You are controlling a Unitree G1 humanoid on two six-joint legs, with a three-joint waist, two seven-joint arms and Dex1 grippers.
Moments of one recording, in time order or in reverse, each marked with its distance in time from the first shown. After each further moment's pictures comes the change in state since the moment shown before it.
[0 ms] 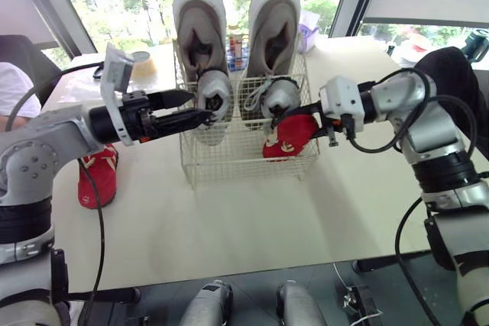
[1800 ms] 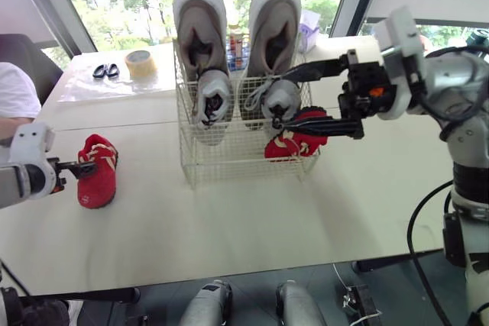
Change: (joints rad) left arm 0.225 0.160 0.137 0.338 0.445 0.287 0.459; right arm 0.013 -0.069 -0.269 -0.411 0.416 0.565 -0.207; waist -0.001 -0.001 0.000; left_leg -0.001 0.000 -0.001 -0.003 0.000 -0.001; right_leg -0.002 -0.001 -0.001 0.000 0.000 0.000
